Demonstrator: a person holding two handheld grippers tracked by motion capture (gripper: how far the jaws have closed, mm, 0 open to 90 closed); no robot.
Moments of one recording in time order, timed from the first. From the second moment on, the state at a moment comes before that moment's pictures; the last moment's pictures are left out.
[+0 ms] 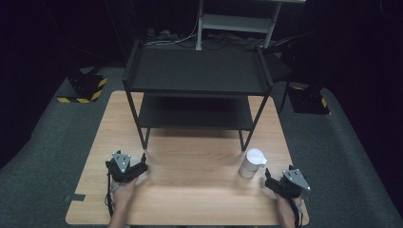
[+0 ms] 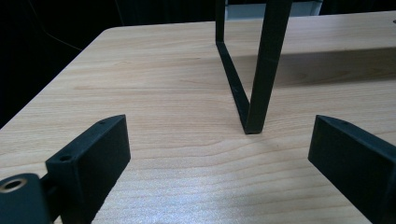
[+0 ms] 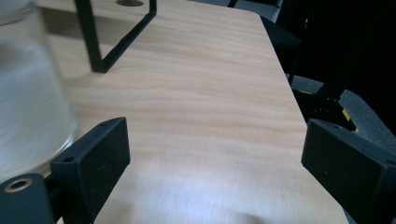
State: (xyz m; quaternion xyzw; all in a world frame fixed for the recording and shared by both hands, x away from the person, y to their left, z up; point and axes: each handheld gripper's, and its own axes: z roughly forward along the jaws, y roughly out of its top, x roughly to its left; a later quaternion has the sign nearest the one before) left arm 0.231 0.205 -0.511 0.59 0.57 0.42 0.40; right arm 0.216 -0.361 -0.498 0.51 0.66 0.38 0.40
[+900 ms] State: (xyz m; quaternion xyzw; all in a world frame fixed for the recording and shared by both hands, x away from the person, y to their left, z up) left arm 0.231 0.206 -0.512 0.59 0.57 0.42 0.40; right arm 0.181 -0.356 -0.486 0.44 0.70 0.47 0.31
